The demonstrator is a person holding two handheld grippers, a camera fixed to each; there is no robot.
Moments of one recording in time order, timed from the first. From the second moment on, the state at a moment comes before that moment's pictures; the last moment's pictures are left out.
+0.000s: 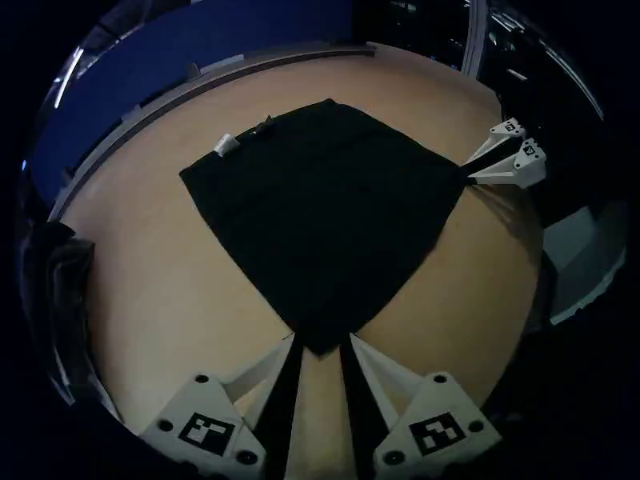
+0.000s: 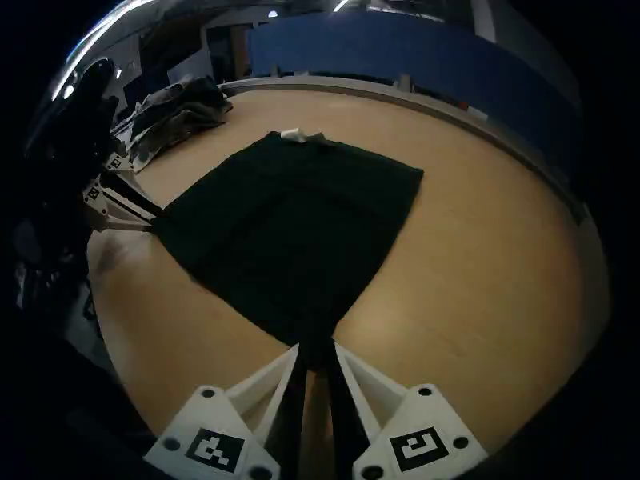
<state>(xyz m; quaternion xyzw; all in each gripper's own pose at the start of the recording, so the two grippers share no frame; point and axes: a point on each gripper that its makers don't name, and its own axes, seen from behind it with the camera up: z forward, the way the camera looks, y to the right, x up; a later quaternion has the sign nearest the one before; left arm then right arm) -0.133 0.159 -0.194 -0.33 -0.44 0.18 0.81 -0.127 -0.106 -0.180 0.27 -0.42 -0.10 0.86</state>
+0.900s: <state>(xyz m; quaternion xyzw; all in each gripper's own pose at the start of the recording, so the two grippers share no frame) -0.121 0.157 -0.187 -0.32 -0.43 0.16 0.83 -0.116 -0.103 -0.179 0.27 -0.42 -0.09 0.86</state>
